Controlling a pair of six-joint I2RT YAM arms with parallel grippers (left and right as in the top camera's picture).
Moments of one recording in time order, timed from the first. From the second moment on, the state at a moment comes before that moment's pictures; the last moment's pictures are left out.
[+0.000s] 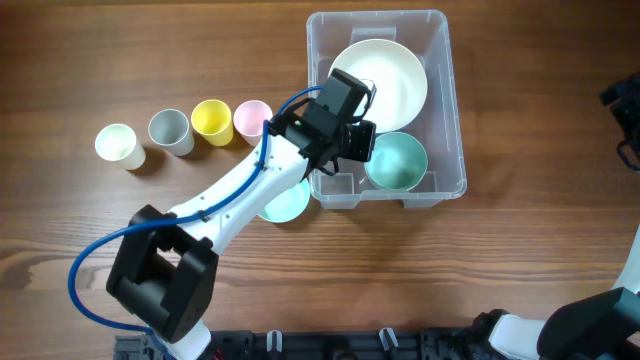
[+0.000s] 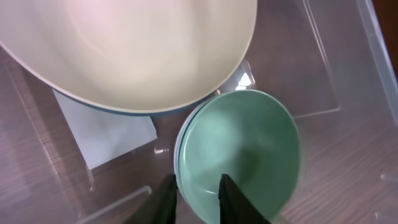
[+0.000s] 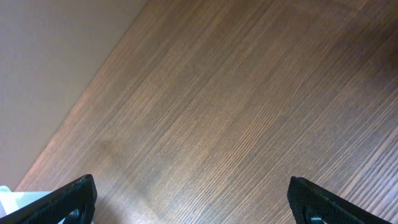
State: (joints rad) left arm -0.65 1.82 1.38 -0.50 0.18 -0.40; right arm -0.59 1.50 1.35 -0.66 -0.09 0.43
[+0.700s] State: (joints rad) left arm -0.14 1.60 1.12 -0.98 0.16 -0.48; right arm -0.59 1.50 1.35 -0.66 -0.09 0.44
